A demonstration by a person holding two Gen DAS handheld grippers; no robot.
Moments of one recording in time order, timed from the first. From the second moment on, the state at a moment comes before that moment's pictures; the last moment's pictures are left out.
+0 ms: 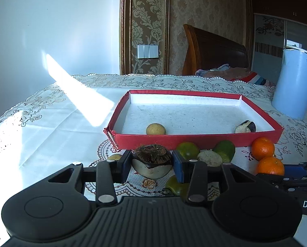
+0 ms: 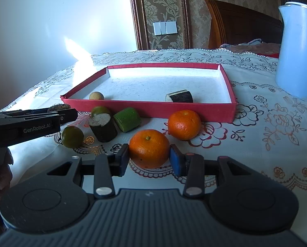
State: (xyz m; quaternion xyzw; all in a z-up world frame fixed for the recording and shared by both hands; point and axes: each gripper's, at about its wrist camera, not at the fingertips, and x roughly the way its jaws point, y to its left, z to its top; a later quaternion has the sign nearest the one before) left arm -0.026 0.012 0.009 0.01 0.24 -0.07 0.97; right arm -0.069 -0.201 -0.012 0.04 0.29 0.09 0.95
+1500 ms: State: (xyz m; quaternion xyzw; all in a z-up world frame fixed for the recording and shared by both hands) left arm -0.024 0.013 0.006 0.02 0.24 -0.02 0.97; right arm -0.068 -0.190 -0.009 0.04 0.27 0.10 0.96
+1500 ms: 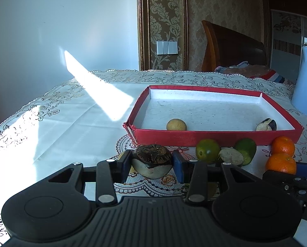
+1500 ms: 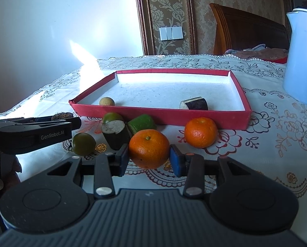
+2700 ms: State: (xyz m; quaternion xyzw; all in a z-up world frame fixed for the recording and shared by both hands) left arm -0.024 0.013 0.005 0.02 0.25 -0.02 0.97; right arm -0.068 -0.189 -0.010 0.04 0.27 0.10 0.96
